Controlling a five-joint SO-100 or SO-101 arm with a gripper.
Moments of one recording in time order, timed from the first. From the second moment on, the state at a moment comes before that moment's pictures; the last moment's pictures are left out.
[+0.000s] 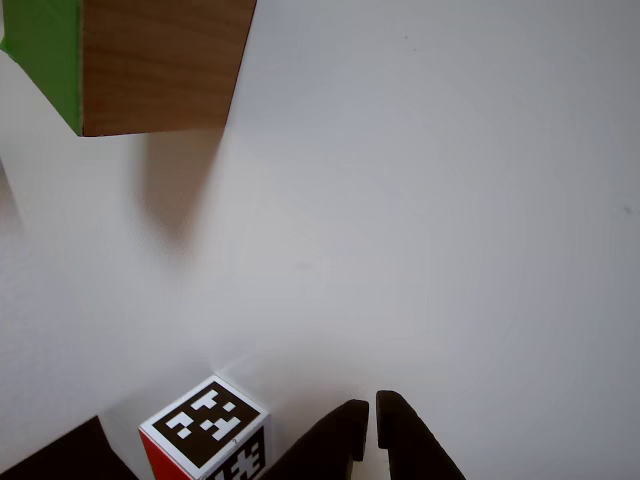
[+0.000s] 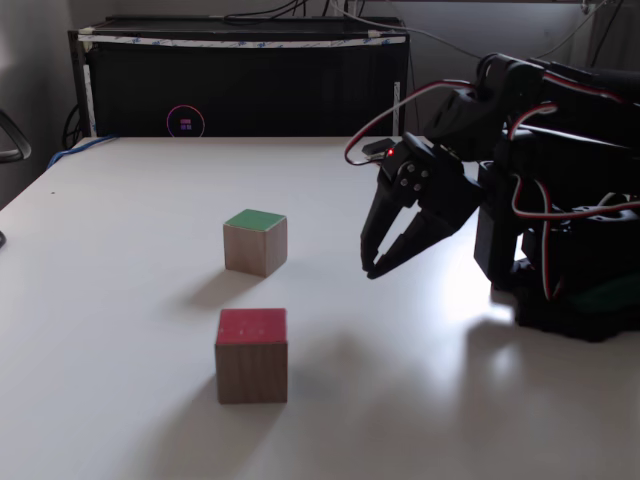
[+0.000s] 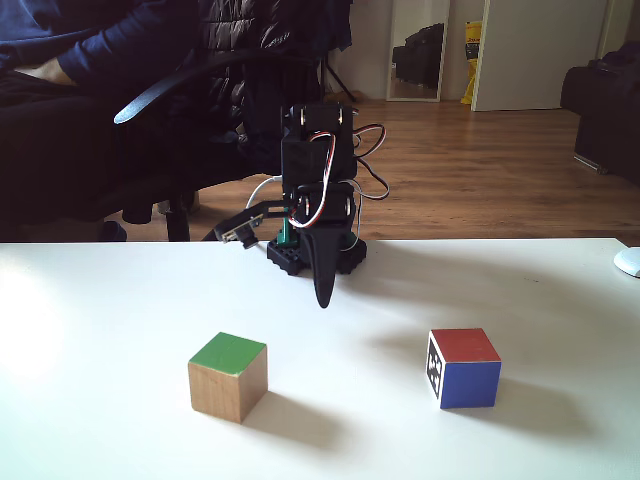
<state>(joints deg) 12.2 188.2 171.0 73.6 -5.8</state>
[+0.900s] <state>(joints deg) 17.0 177.9 156.2 71.5 -0.1</state>
